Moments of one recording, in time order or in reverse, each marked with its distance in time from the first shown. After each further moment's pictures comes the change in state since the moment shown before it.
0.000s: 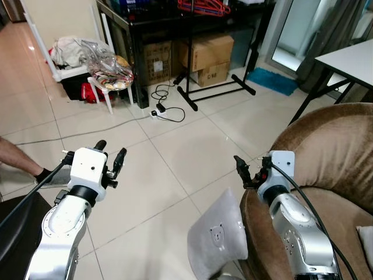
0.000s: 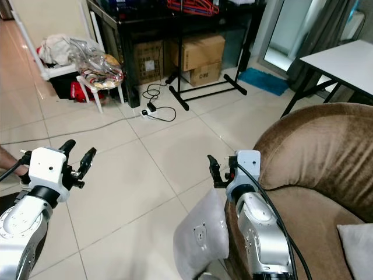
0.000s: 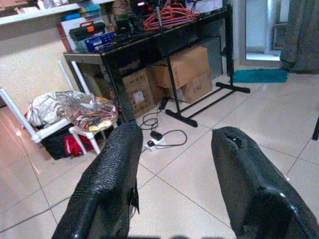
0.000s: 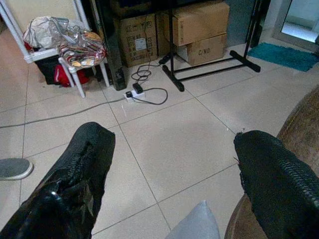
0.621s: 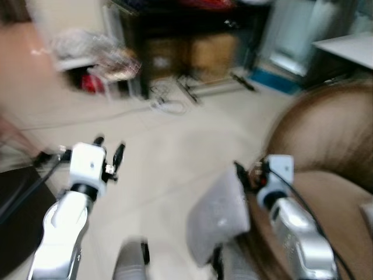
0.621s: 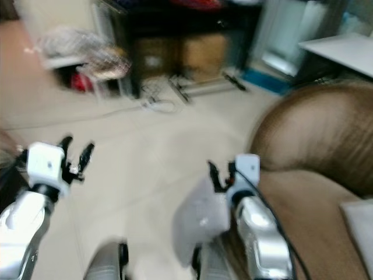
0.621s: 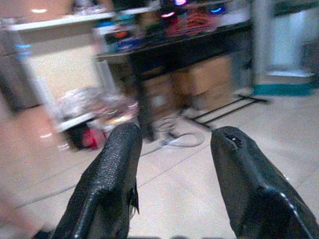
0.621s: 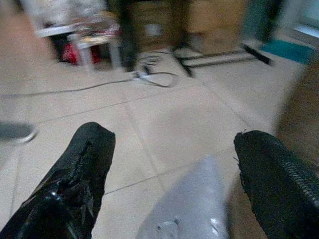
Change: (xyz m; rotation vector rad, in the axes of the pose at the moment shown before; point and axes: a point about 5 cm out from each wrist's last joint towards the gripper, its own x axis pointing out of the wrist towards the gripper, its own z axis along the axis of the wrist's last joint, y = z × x) left arm 0.002 0.002 0.010 -0.016 -0.065 0.054; right arm 0.002 0.000 0.002 -0.039 -0.004 0.010
